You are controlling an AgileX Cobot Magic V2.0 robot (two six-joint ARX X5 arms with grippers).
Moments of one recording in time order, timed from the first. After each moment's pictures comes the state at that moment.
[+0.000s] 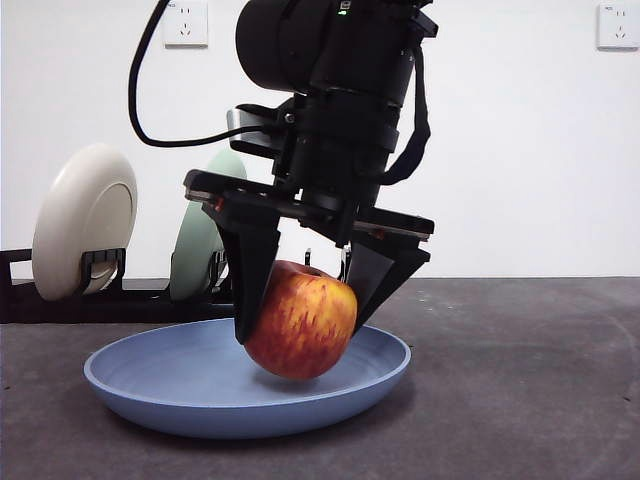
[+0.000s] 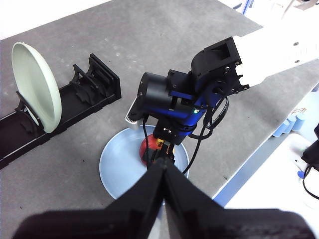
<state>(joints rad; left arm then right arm) -1.17 0.90 1.62 -1.32 -0.36 -0.34 0.87 1.85 1.30 -0.69 -0.02 0.30</state>
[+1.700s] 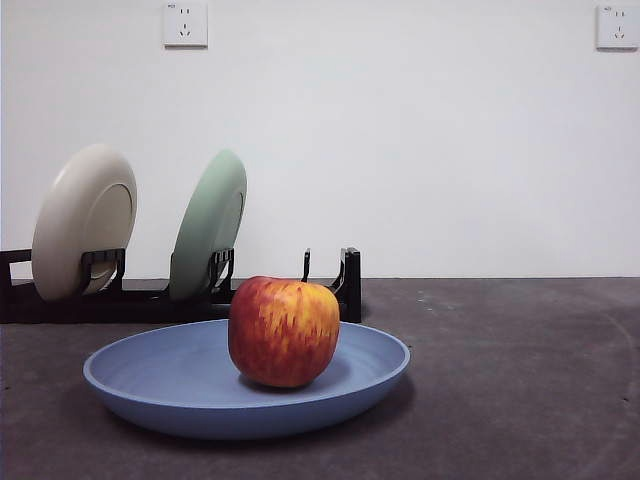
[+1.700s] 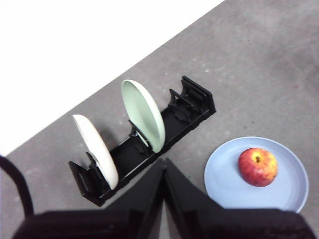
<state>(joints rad) -1.17 0.90 1.62 -1.32 -0.71 -0.08 0.88 1.07 1.52 -1.36 0.51 0.22</state>
